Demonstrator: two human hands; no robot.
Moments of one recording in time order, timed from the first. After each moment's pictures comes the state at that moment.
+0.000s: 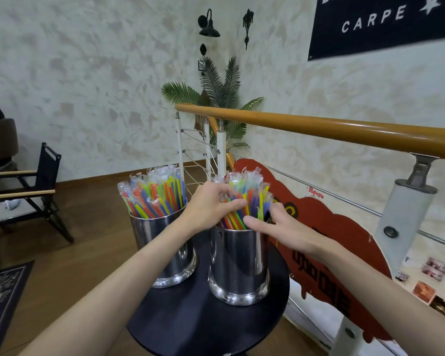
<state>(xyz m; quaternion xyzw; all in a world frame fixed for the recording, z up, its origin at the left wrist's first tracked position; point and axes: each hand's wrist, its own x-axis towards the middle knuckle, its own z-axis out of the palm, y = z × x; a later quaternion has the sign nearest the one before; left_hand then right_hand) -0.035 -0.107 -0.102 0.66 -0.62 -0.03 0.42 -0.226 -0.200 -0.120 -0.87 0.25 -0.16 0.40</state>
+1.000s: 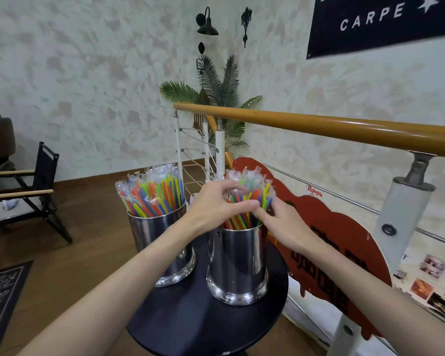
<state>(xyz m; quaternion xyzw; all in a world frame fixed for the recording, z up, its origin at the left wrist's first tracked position) -0.051 -0.101 -0.099 0.65 -0.62 -0.05 0.44 -0.218 -0.200 -0.125 -0.86 0.25 -0.30 0.33</state>
